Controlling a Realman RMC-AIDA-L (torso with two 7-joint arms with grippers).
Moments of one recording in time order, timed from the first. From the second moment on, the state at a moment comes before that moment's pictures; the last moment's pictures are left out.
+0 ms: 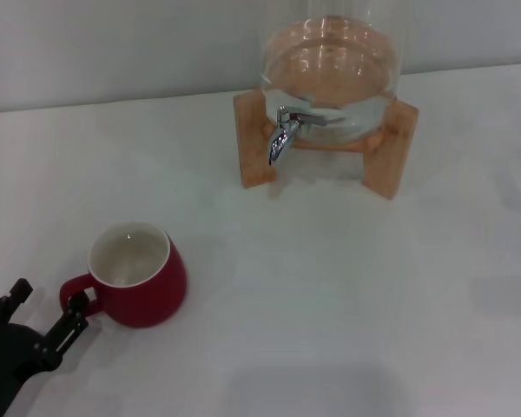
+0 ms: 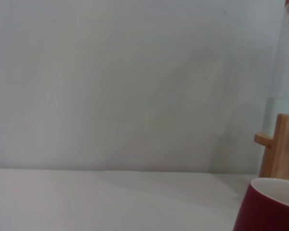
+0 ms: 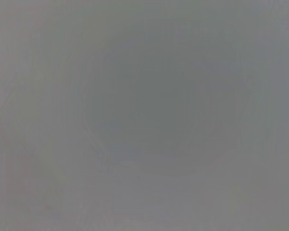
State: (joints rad) left arm -0.22 -2.08 2.55 0.10 -0.61 1.31 -0.43; right arm 0.30 2.00 -0.48 -0.10 -0.75 -1.30 0.28
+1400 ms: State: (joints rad) left arm -0.23 -2.08 2.55 0.10 -0.63 1.31 -0.44; right arm 0.31 2.00 -0.48 -0.10 -0.75 -1.29 0.27
